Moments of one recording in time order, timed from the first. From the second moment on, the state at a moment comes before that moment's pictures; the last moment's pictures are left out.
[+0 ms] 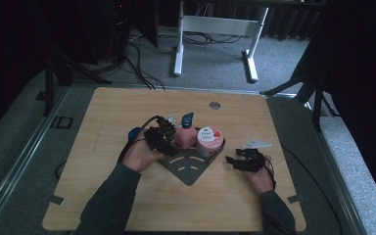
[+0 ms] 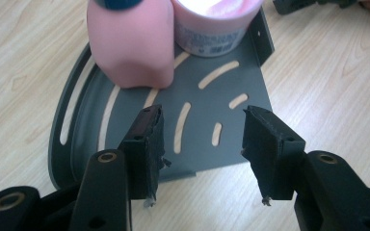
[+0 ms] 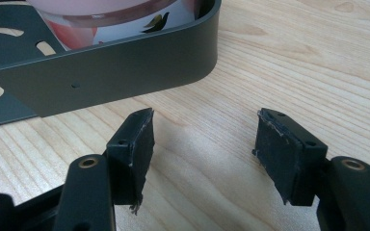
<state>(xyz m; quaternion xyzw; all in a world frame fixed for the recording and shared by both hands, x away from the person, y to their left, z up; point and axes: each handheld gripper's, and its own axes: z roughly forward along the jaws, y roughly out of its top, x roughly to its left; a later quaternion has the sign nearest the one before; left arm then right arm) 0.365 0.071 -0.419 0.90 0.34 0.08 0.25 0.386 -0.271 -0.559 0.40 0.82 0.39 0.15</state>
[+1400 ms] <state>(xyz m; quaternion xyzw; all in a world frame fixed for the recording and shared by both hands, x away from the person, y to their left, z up) 0.326 0.133 -0.415 0.90 0.36 0.07 0.24 0.387 -0.269 -0.559 0.40 0.82 0.39 0.15</state>
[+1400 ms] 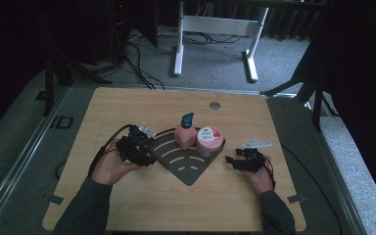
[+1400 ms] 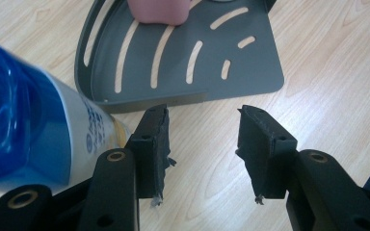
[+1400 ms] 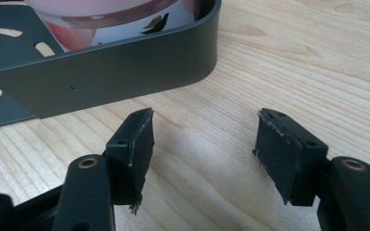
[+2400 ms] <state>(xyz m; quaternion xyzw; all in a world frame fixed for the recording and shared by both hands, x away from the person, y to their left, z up) 0.321 0.180 -0.416 0.87 0.43 0.08 0.22 0.388 -0.267 -0.559 0.40 0.82 0.39 0.15</state>
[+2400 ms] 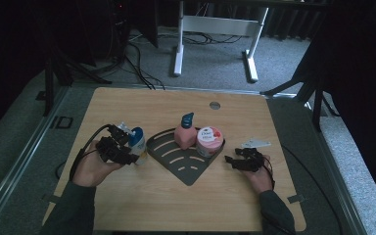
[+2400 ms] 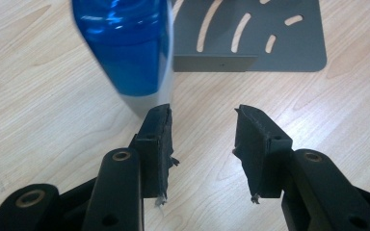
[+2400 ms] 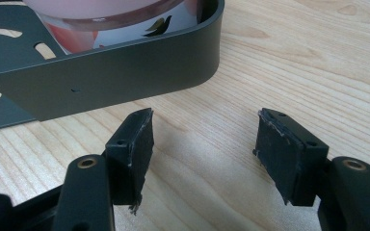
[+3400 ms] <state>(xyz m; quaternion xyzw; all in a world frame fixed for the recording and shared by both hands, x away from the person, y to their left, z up) 0.351 0.182 -0.427 0.86 0.47 0.12 0.18 0.389 -0.266 -0.559 0.40 0.82 0.39 0.15</state>
